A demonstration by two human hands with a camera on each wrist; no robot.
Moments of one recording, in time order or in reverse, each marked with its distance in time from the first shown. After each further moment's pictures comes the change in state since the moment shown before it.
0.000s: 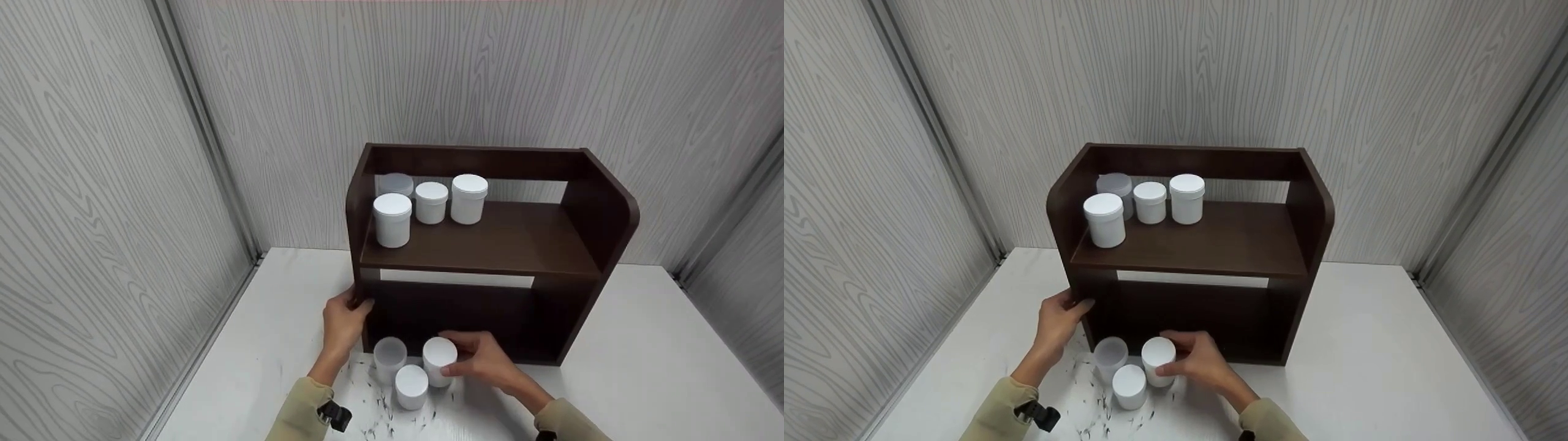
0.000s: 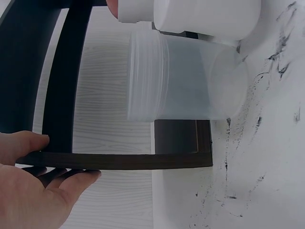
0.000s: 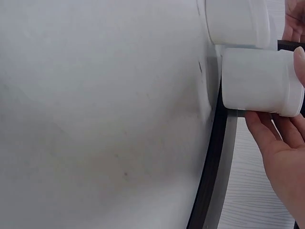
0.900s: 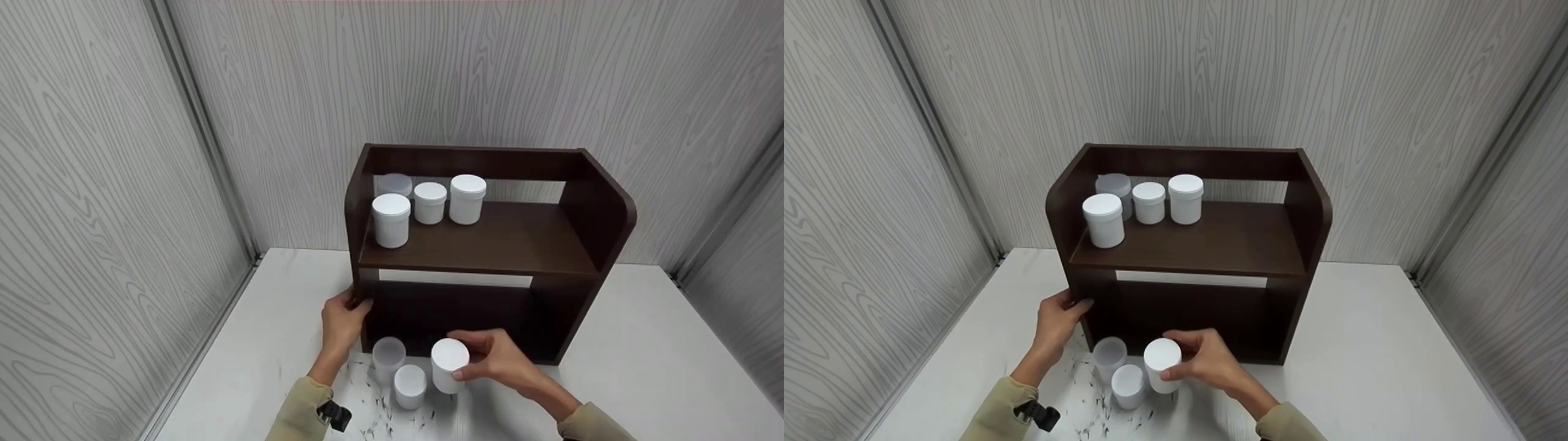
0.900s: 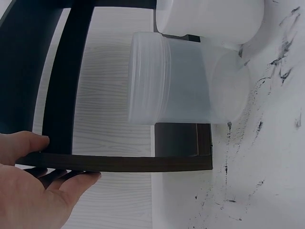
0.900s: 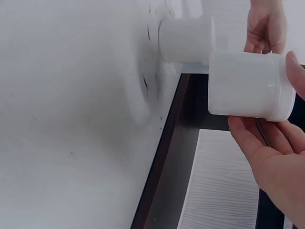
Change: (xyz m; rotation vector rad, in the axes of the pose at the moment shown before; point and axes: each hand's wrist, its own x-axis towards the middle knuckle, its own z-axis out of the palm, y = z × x) left_hand -0.002 0.001 0.000 -0.017 0.014 0.000; right_hand -0.027 -0.051 -0.013 0.080 -0.058 0.036
